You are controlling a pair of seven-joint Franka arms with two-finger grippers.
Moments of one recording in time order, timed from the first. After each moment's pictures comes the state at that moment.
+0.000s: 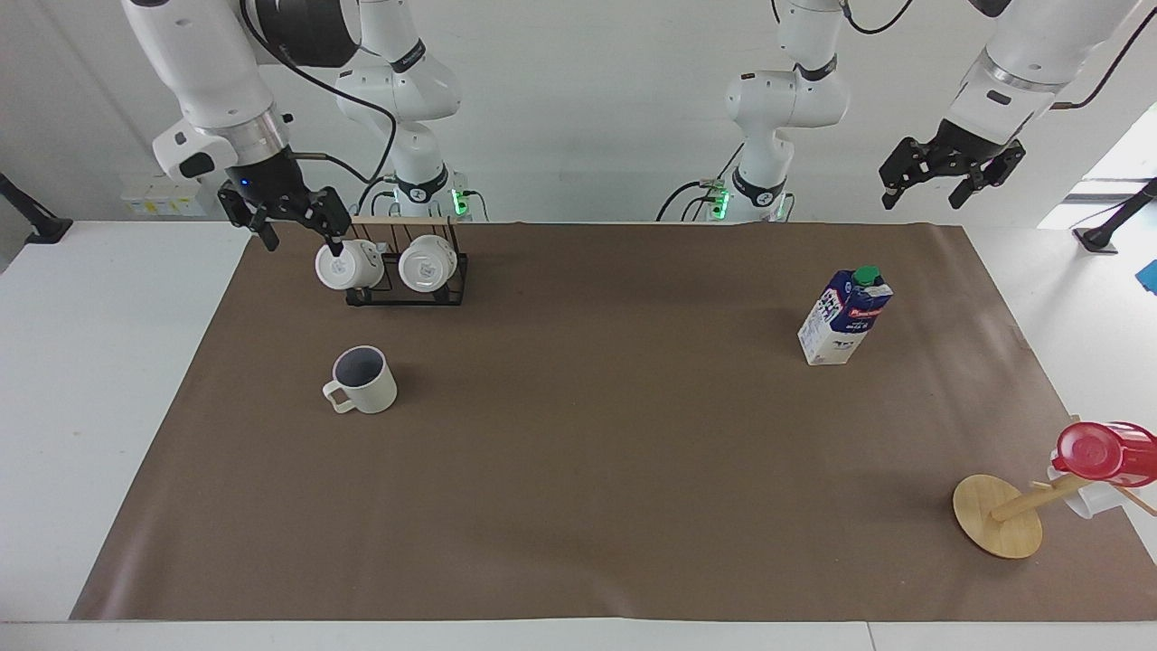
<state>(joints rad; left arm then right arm) -0.12 -0.10 0.07 -1.57 0.01 1.41 0.01 0.12 -0.04 -0.09 -1.82 0.00 1.82 0.13</state>
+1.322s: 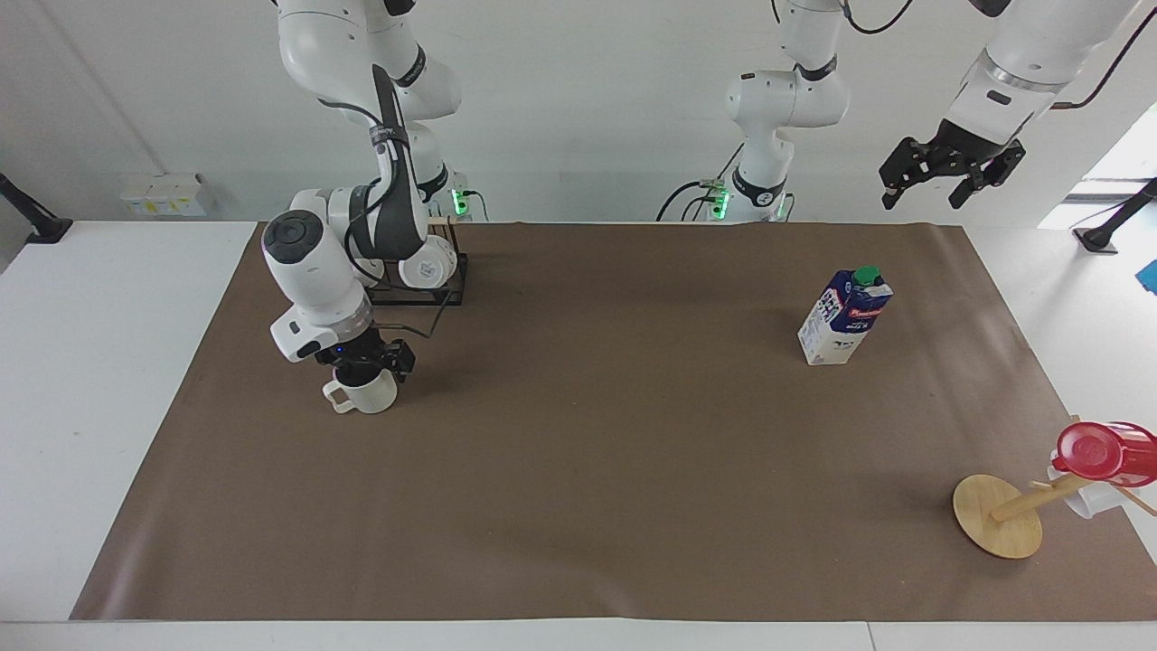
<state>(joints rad) -0.12 -0.10 0.07 -1.57 0.01 1.41 0.01 0.15 0.22 -0.10 -2.01 0.02 2.22 0.14</state>
